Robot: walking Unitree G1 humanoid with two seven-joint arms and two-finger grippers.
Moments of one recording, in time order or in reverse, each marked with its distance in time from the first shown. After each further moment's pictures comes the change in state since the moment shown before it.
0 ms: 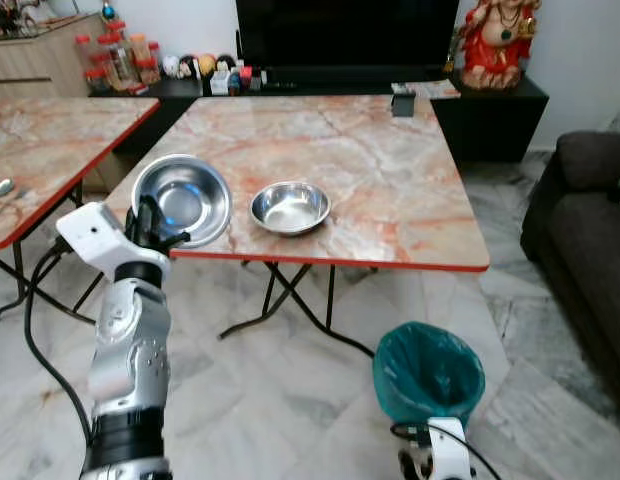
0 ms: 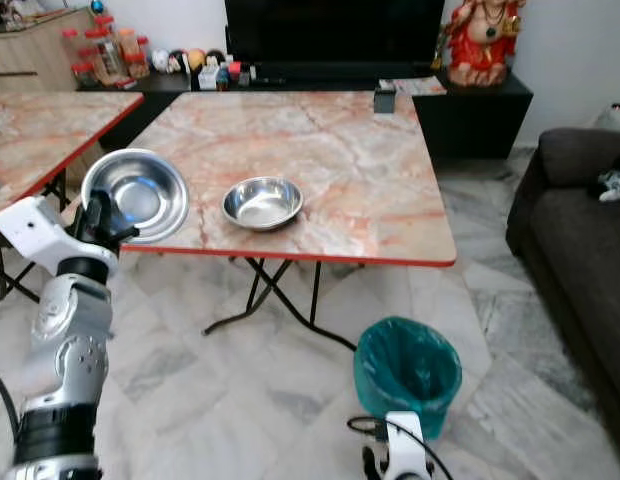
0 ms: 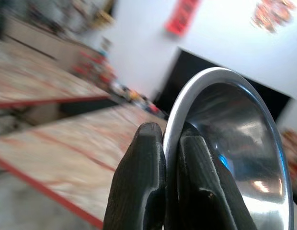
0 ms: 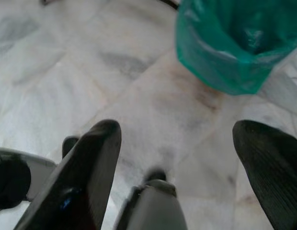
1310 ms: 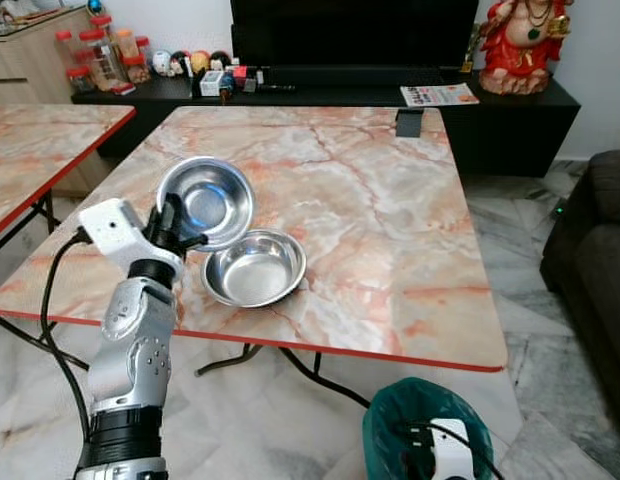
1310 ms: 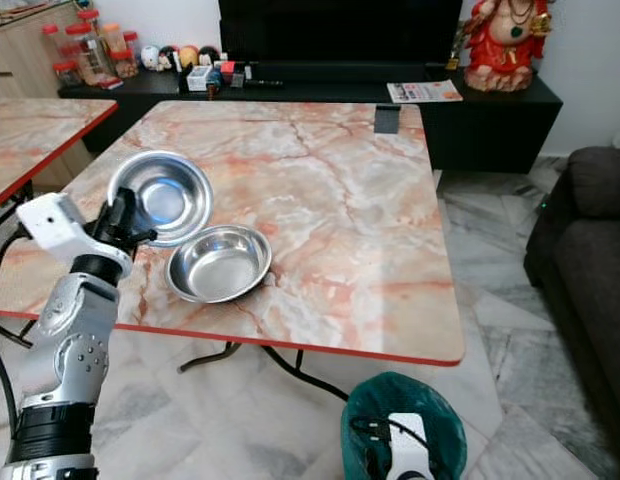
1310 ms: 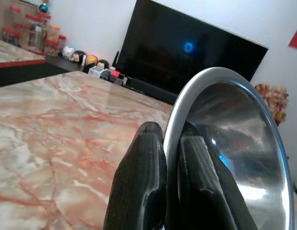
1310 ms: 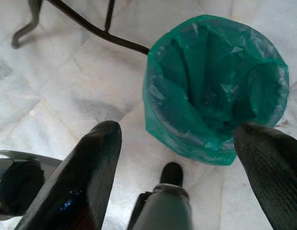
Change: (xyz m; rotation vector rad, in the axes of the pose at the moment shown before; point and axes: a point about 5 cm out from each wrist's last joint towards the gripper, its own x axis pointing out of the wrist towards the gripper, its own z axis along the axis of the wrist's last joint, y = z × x) left arm 0.001 -0.005 -0.010 0.029 0.150 -0.151; right arm 0.000 0.000 0.000 0.008 -0.003 -0.011
